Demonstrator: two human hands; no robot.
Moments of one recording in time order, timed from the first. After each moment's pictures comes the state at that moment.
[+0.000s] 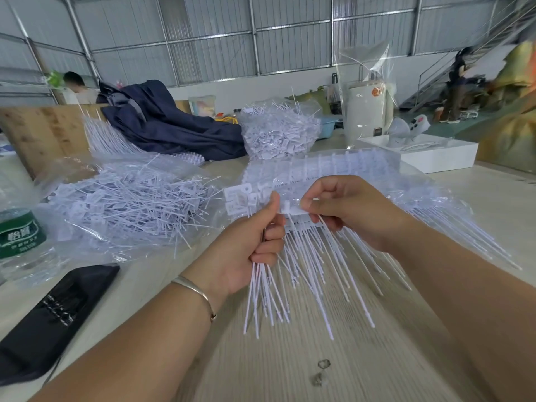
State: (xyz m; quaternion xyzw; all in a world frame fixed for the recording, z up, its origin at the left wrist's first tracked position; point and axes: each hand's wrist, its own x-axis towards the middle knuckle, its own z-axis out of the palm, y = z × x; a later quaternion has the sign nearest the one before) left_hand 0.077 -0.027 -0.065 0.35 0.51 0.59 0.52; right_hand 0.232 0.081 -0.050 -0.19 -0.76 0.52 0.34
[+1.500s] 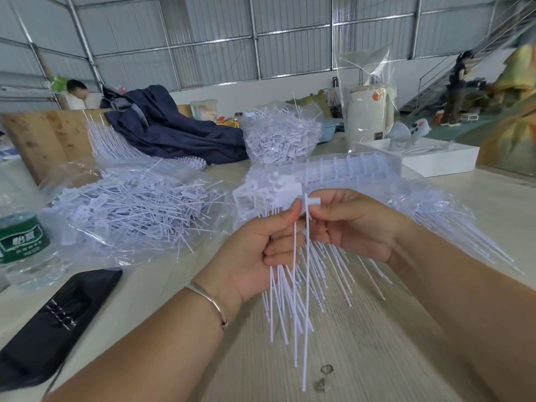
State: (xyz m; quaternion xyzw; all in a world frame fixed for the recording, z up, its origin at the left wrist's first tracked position) left_hand 0.095 -0.033 -0.058 0.41 0.31 0.58 0.63; right_hand 0.230 0.074 -0.051 -0.08 -0.63 0.74 0.23
